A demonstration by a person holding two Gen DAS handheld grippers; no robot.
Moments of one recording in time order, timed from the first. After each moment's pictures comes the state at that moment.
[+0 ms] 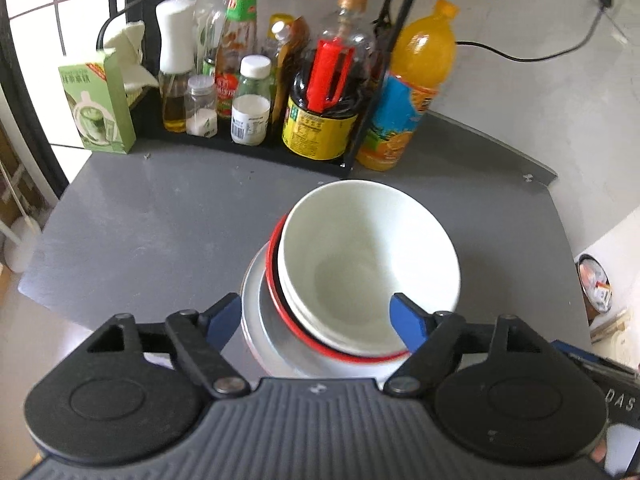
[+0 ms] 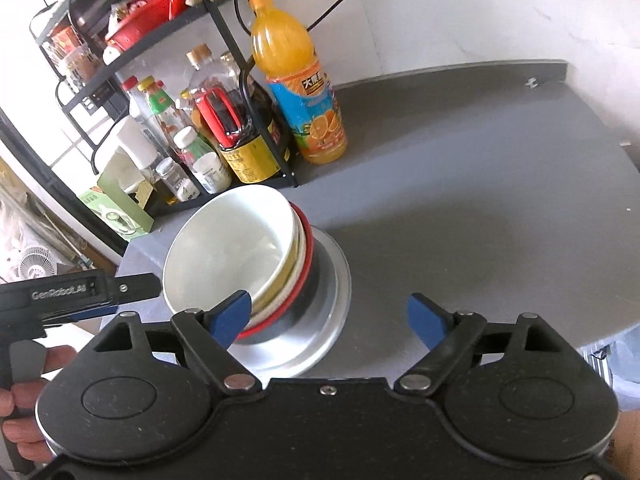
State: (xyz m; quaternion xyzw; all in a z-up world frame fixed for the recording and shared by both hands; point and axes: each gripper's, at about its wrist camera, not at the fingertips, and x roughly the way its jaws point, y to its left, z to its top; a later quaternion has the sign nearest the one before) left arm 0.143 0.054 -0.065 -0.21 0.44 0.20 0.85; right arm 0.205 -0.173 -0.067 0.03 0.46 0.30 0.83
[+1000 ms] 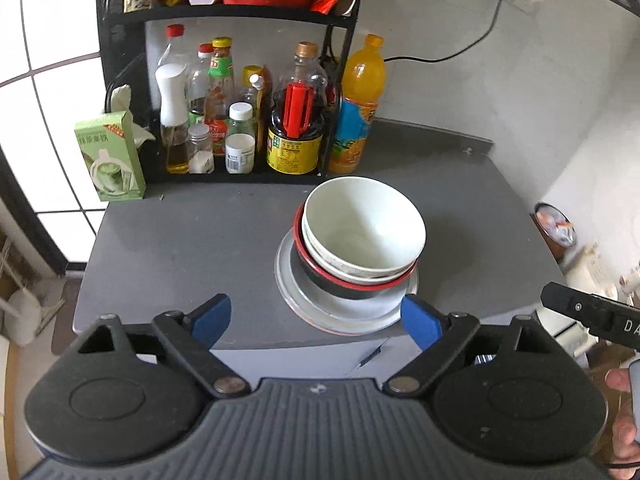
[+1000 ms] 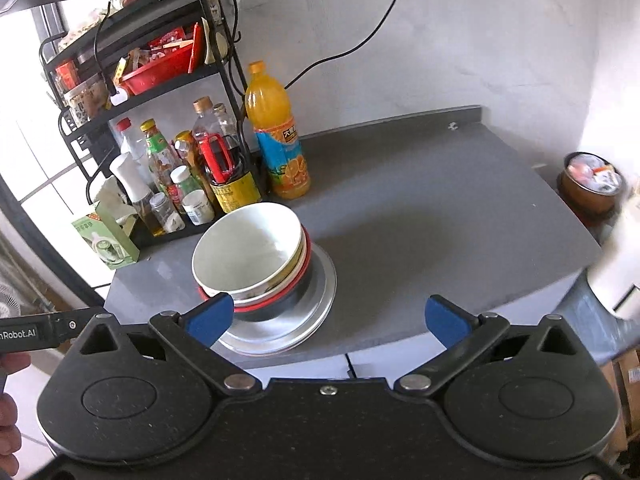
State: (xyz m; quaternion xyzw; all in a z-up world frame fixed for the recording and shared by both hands) left arm 0.028 0.070 -0.008 -0.13 0.42 0.11 0.89; right arm 0.073 -0.172 -0.008 0.04 0.39 0.18 0.90
